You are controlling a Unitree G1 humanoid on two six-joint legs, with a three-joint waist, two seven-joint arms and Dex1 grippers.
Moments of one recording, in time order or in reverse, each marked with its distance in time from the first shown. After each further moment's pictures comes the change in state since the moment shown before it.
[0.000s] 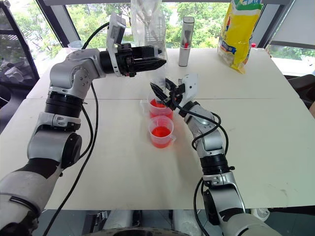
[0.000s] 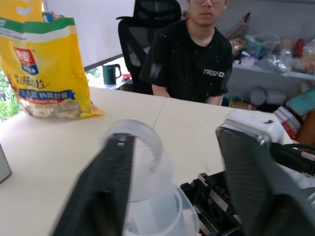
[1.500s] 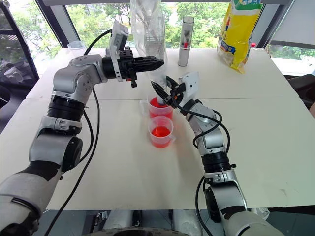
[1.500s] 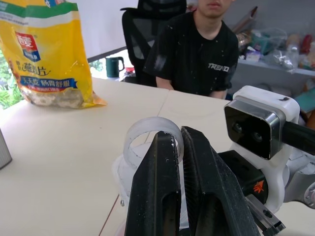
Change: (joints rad) left arm 0.030 -0.008 -0.015 0.019 0.002 -0.004 0.031; right arm -0.010 -0.017 0.008 0.031 -0.013 -0.055 0.015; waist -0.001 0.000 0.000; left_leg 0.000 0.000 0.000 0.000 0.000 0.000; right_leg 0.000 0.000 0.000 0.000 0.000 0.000
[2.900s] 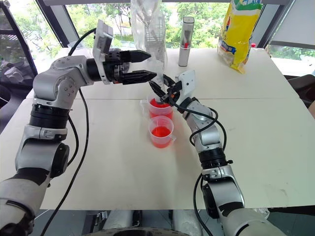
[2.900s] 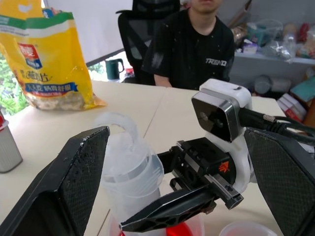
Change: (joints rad) left arm 0.108 0.125 -0.015 -0.230 -0.085 0.052 -0.019; right arm -0.047 0.008 0.003 0.081 -0.011 -0.058 -0.004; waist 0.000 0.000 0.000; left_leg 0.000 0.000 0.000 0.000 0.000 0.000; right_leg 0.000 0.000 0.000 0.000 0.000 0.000
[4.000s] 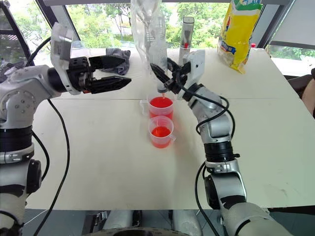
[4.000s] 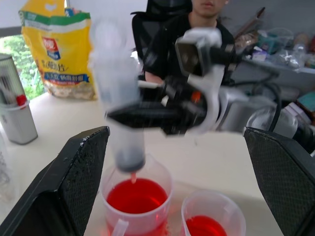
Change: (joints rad) left arm 0.208 0.215 0.148 -0.374 -0.267 0.218 0.124; right arm -0.065 -0.018 -0.054 -0.099 0.043 0.147 0.009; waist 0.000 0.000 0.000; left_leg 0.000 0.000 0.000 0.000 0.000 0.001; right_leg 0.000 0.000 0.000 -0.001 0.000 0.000
